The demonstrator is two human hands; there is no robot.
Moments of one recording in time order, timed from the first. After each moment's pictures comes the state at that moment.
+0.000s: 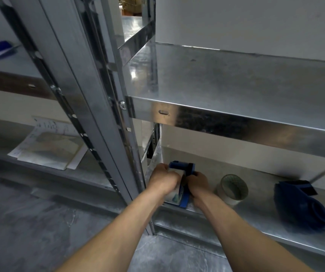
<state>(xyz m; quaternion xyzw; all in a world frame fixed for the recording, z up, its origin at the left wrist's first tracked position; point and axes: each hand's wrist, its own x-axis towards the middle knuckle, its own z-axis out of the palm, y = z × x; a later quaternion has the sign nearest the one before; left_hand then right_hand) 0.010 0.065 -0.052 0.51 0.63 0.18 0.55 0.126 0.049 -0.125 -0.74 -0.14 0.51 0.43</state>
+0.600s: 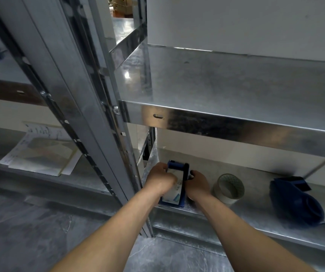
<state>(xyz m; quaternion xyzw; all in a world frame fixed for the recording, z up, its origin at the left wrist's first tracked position) 0.010 0.075 -0.051 0.57 0.61 0.15 0.53 0.131 0.043 -0.121 -0.82 -0.30 0.39 0.30</state>
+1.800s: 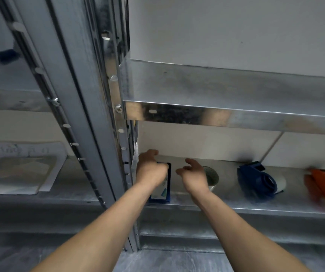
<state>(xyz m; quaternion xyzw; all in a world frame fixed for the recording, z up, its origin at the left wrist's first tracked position) 0.007 0.063 -0.015 0.65 0.55 0.24 0.47 0.121 -0.004 -0.052 -0.79 -0.24 0.32 0.47</state>
